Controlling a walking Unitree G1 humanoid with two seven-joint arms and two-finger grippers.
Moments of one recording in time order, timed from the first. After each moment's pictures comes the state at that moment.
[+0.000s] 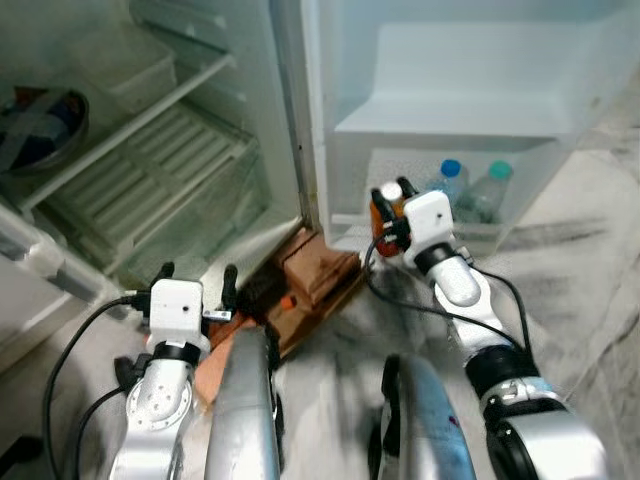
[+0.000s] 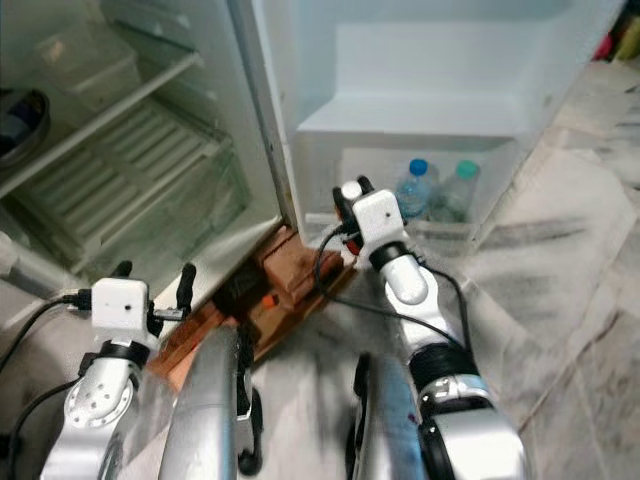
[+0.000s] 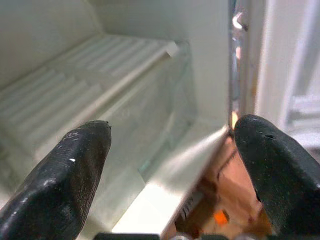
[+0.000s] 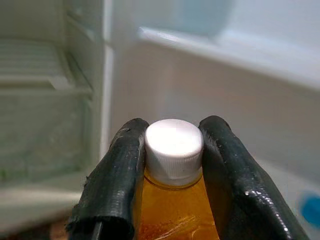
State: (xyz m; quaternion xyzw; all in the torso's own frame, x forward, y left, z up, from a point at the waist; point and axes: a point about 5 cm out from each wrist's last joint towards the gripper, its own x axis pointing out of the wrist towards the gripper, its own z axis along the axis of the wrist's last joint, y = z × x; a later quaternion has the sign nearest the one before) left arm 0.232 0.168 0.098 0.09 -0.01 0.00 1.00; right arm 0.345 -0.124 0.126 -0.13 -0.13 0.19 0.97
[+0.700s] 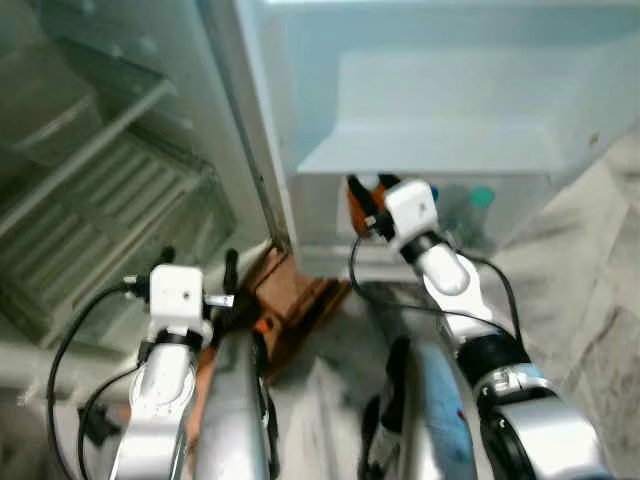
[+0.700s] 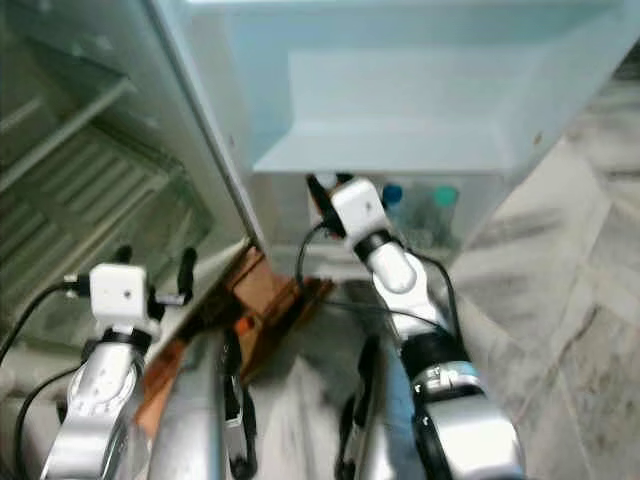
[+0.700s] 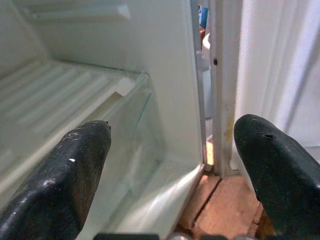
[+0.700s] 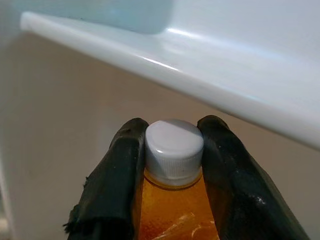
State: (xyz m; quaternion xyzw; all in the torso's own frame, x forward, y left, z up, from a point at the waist) left arm 0.237 0.160 0.102 0.07 -0.02 0.00 1.00; right arm 0.347 -0.116 0.140 -0.15 -0.17 0.22 0.95
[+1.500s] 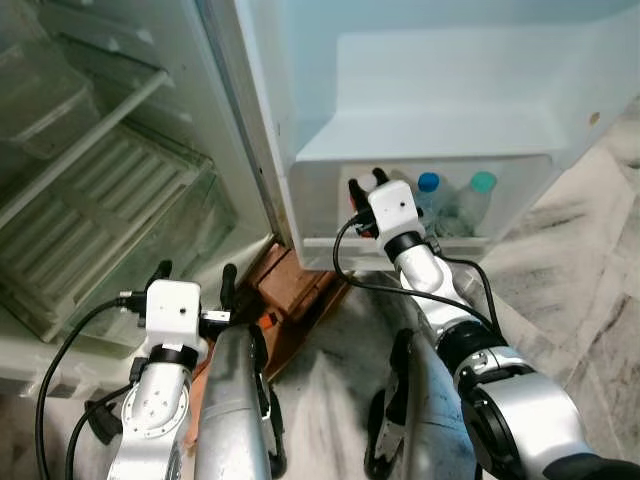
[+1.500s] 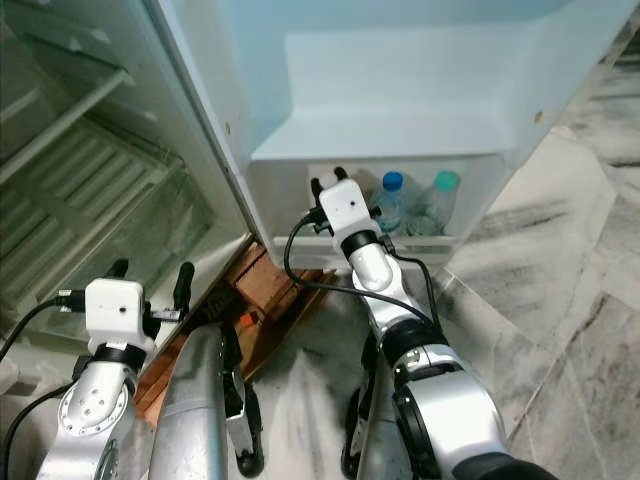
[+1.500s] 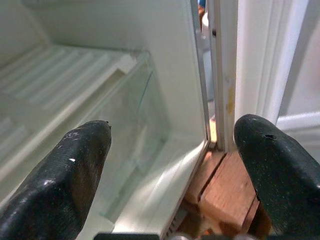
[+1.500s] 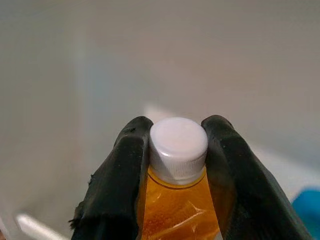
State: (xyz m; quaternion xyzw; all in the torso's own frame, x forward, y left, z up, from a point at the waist) left arm 0.219 0.164 0.099 0.08 0.00 0.00 1.00; right arm 0.360 -0.101 0.119 -0.15 -0.09 0.13 0.97
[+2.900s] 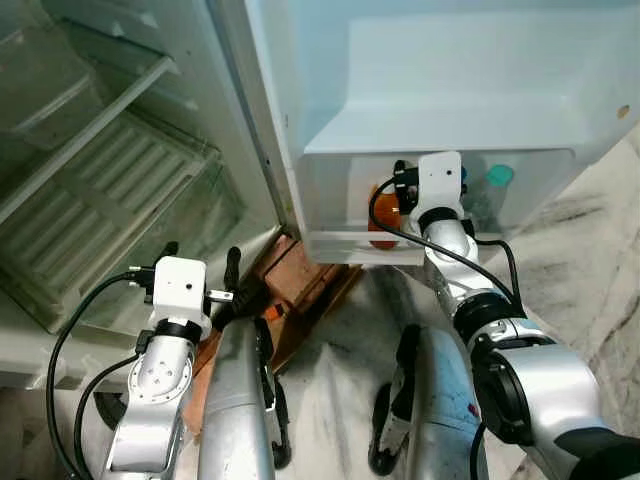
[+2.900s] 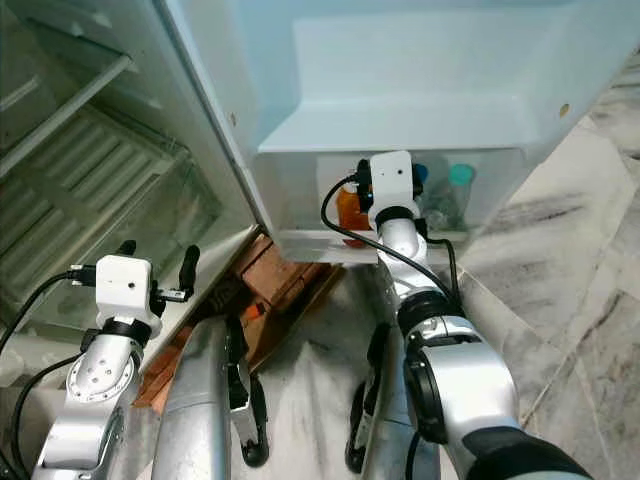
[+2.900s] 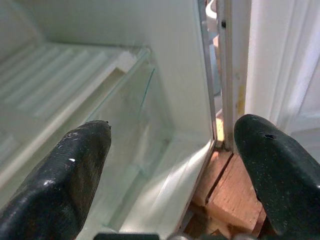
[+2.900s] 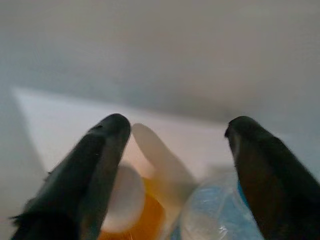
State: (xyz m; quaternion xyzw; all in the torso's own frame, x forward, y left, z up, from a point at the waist) left arm 0.247 0.166 0.103 0.09 0.00 -0.01 1.00; right arm 0.385 -0.139 0.142 -0.11 -0.04 0.01 0.99
